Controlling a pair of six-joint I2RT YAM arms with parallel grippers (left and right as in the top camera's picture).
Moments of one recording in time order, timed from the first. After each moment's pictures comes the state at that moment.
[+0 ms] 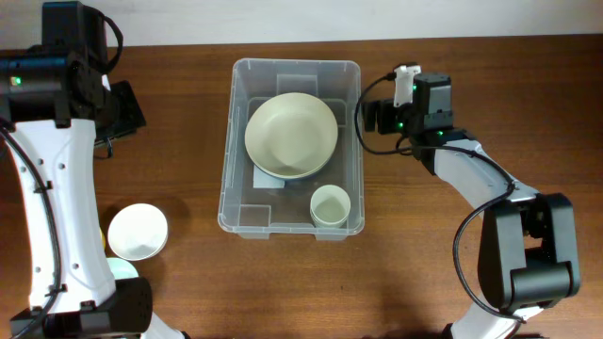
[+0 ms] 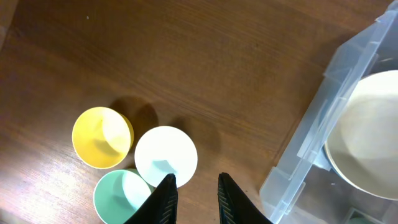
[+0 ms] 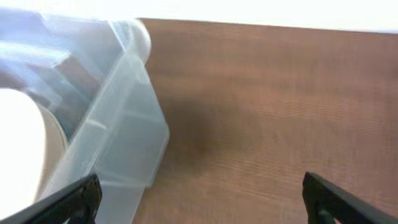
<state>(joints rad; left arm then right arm) 0.05 1.78 2.27 -1.69 -0.22 -0.32 0.11 1.86 1.18 0.05 -0.19 0.02</state>
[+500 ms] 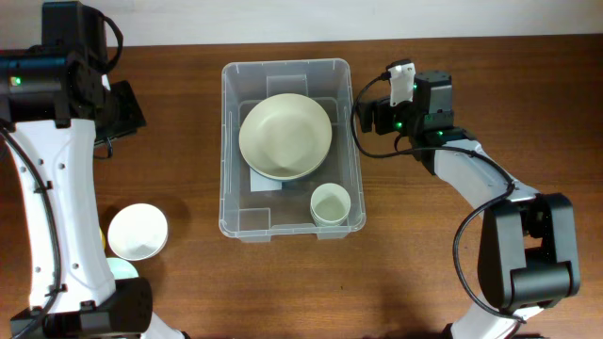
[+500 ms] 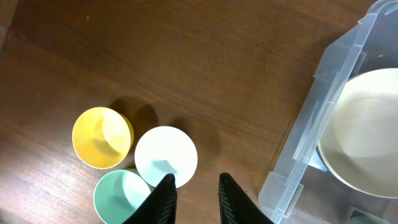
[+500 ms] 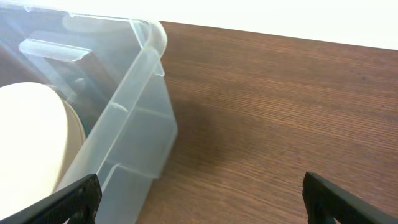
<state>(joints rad) 0.05 1.78 2.27 -1.69 -0.22 -0.32 0.11 1.86 1.18 0.07 -0.26 -0.03</state>
